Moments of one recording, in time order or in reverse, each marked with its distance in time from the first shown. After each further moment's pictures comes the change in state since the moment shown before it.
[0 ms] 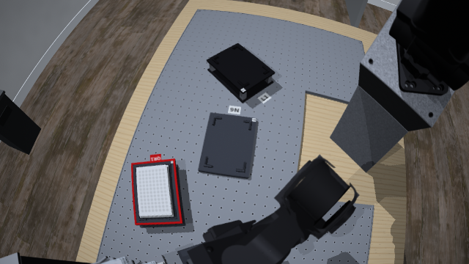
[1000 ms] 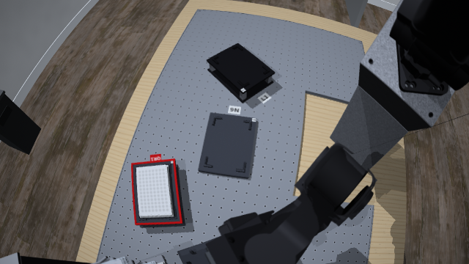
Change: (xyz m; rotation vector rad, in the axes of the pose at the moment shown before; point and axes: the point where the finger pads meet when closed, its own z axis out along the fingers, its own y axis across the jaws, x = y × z) arm 0.010 0.000 -0.026 -0.002 -0.002 0.001
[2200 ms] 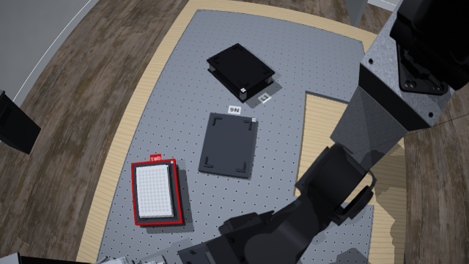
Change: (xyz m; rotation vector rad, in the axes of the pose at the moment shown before) arm 0.000 0.000 0.000 0.000 0.000 0.000
